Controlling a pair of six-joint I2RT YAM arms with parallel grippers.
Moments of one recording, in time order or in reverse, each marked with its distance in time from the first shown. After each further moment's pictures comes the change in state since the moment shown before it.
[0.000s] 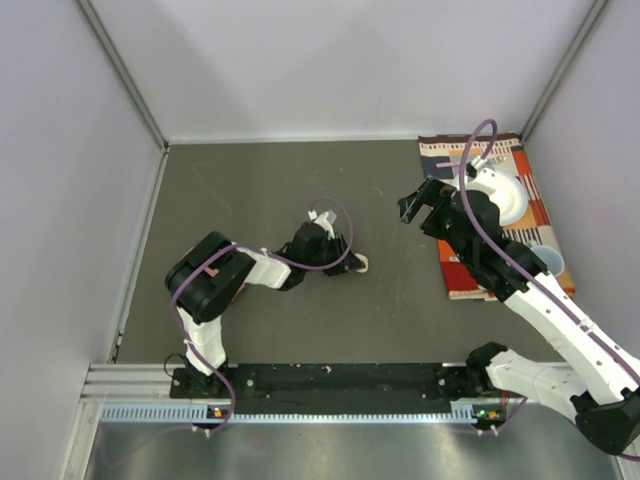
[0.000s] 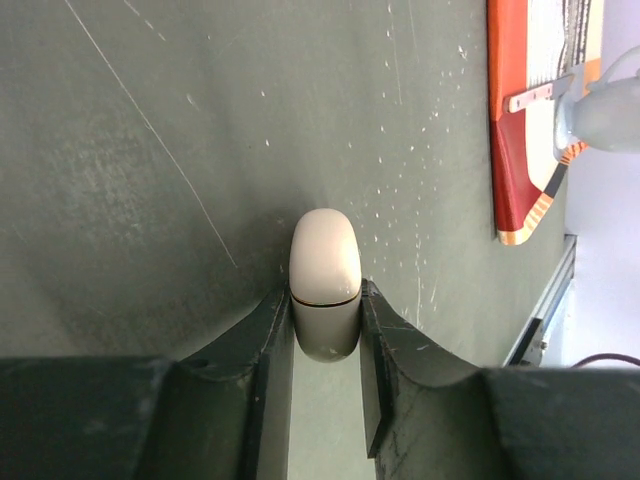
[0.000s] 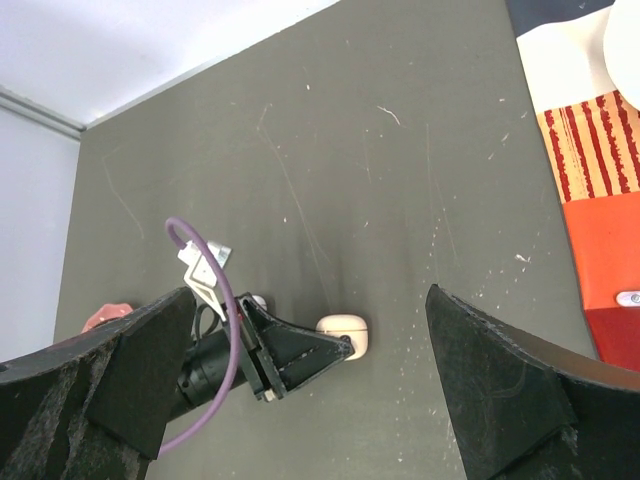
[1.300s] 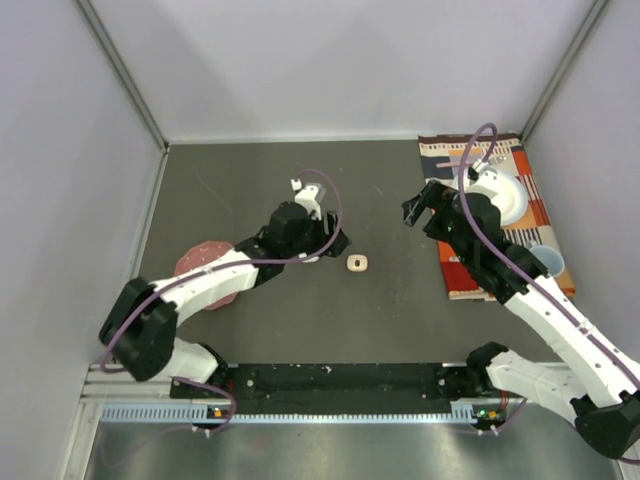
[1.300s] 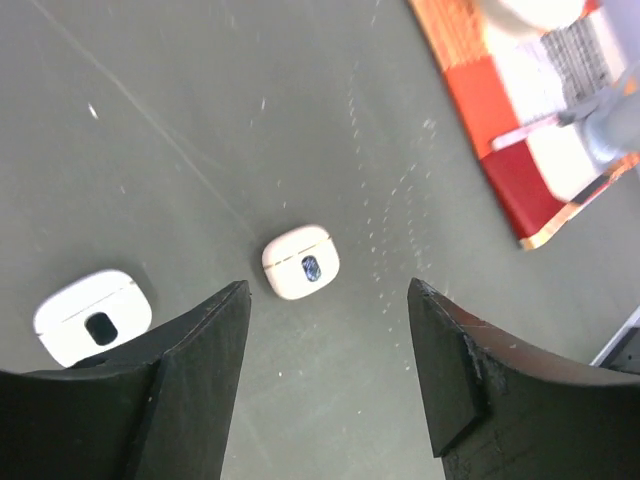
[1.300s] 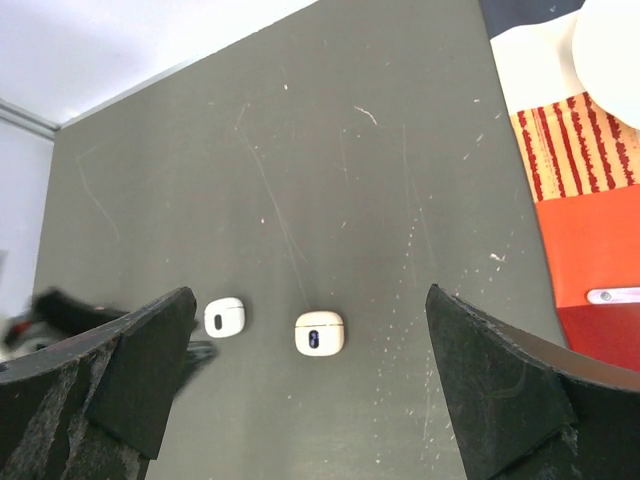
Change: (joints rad) left arm -0.001 -0.415 0.086 -0.485 -0.222 0.385; right arm -0.016 -0.018 -0.035 0.005 0.005 -0.022
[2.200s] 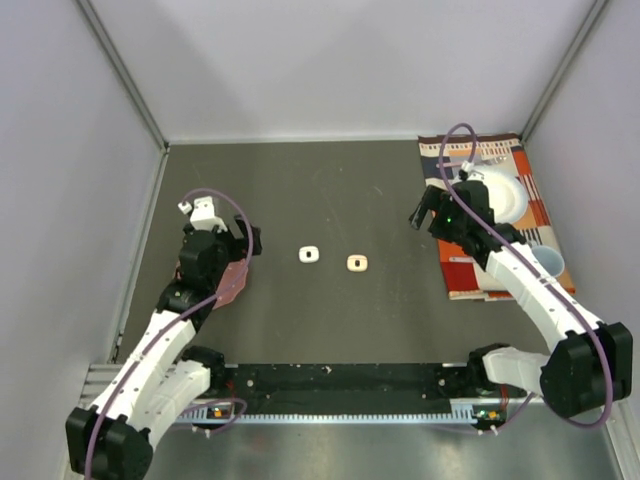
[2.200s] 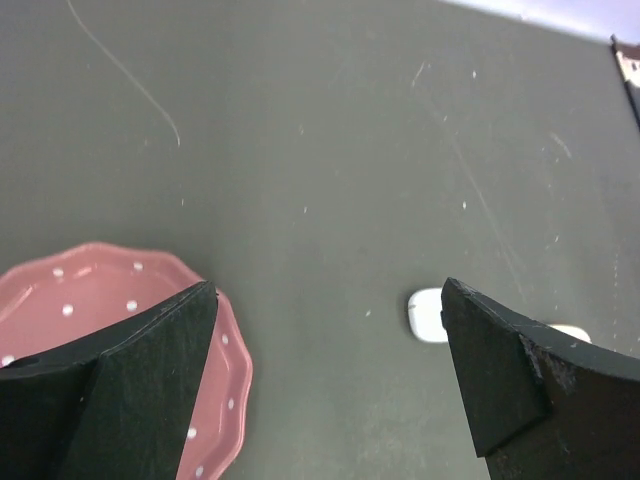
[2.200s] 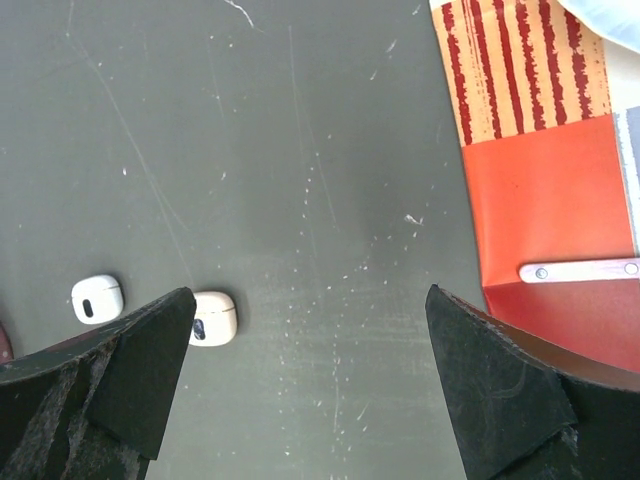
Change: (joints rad) left arm 0.411 -0.678 -0.296 -0.130 -0.256 0.174; right arm -0.290 0.255 -0.063 0.020 -0.286 -0.114
